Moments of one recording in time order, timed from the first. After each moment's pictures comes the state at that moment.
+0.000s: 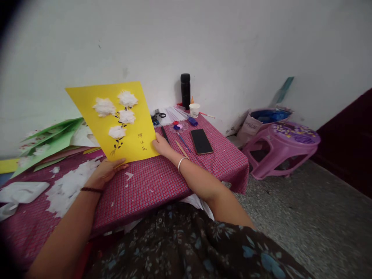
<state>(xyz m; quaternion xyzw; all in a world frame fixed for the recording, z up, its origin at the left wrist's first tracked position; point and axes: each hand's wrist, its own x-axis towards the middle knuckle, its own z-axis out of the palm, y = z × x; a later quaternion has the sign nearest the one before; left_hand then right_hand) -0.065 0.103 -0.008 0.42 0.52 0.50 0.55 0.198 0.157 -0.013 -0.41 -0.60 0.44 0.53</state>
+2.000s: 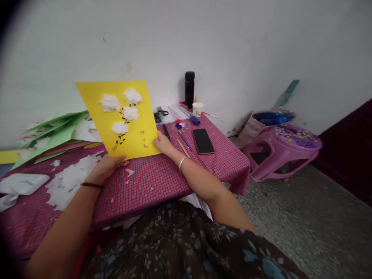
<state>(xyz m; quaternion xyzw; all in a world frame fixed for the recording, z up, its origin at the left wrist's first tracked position) -0.050 0.094 0.009 0.39 0.57 0.49 0.53 0.200 0.157 -0.017 -0.42 -0.64 0.41 0.50</state>
